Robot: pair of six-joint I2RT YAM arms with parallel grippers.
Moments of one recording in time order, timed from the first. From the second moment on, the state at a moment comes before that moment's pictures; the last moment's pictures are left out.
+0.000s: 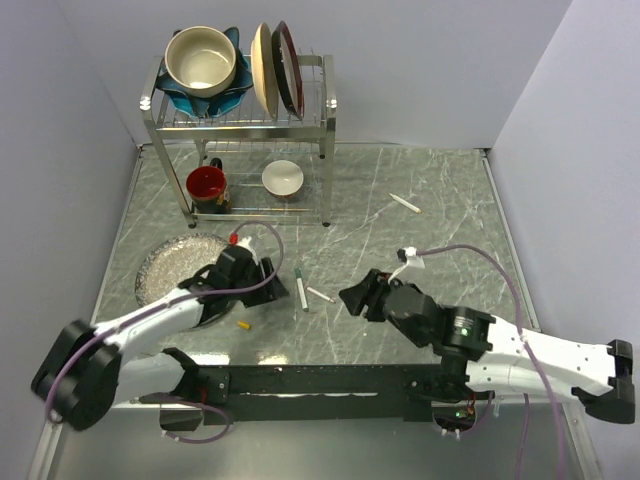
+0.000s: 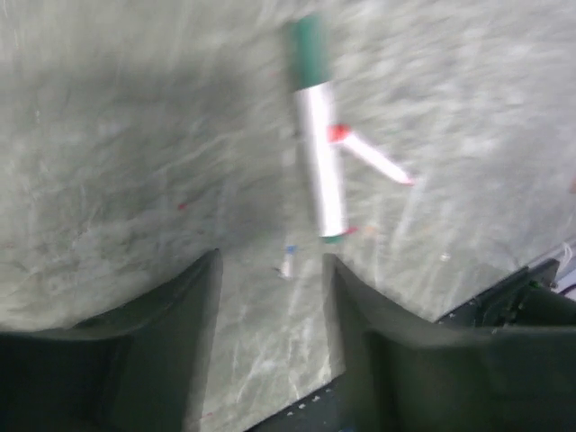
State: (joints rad) left arm -0.60 1.17 0.48 -0.12 0.15 -0.82; right arm 1.24 0.71 0.60 -0.39 0.56 1.02
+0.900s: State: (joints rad) left arm -0.62 0.54 0.61 -0.39 -0.03 -0.69; right arm 0.93 1.57 0.98 -0.61 0.13 1.94
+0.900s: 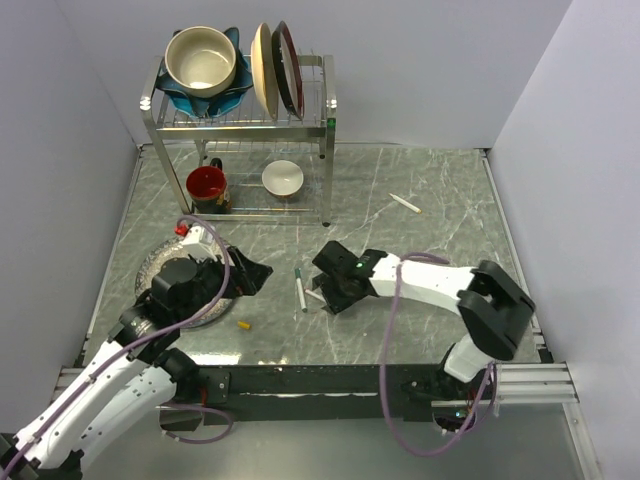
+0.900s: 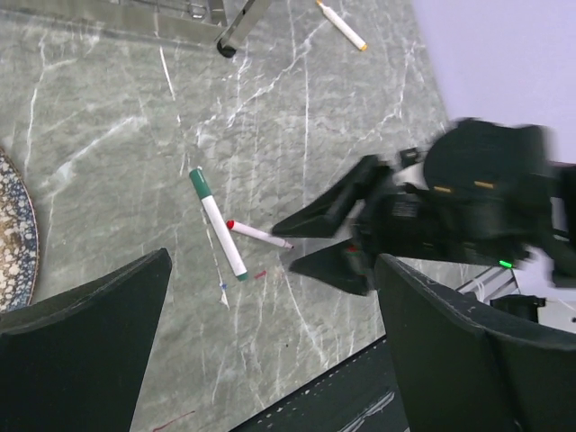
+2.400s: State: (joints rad) left arm -0.70 0.46 0.61 -0.39 -0.10 -0.69; right arm 0.81 1.82 1.12 -0.74 0.00 2.02
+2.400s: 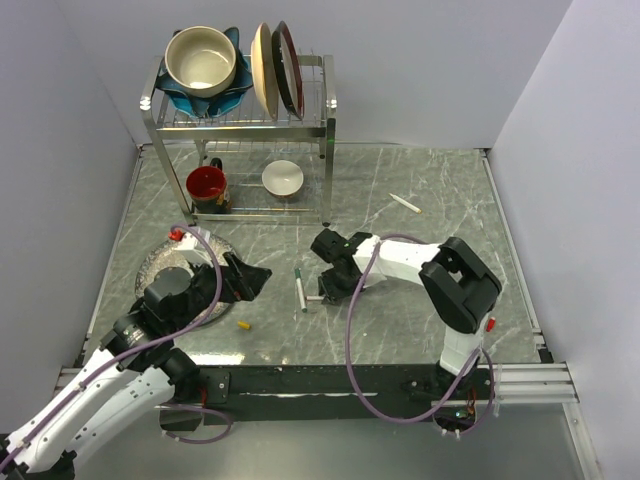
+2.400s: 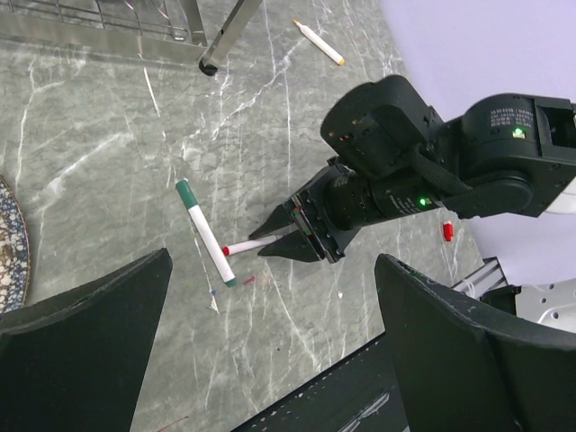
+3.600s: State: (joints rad) left arm -0.70 0.96 0.56 -0.01 0.35 -0.73; right arm 0.80 1.04 0.61 -0.14 0.10 1.16
